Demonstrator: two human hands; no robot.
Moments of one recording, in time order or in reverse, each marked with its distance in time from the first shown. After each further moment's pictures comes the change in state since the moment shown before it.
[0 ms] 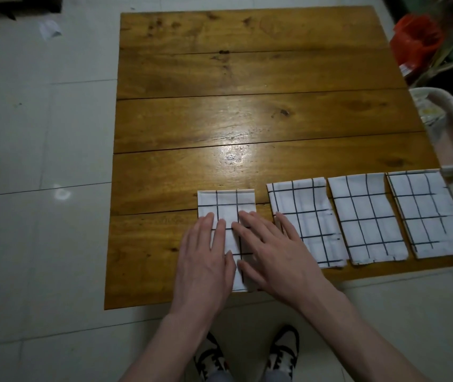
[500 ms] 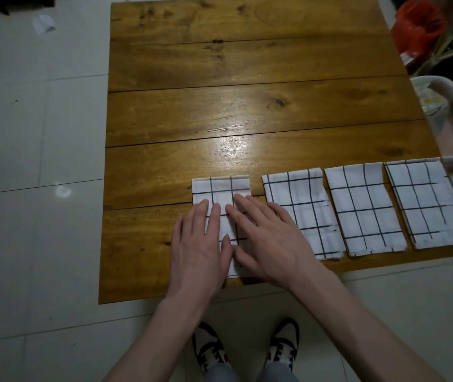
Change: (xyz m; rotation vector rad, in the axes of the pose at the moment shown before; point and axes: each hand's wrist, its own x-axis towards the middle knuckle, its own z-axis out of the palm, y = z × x) left_hand 0.013 0.004 -0.002 0.030 0.001 -0.042; right_hand 0.014 0.003 -0.005 0.057 0.007 0.025
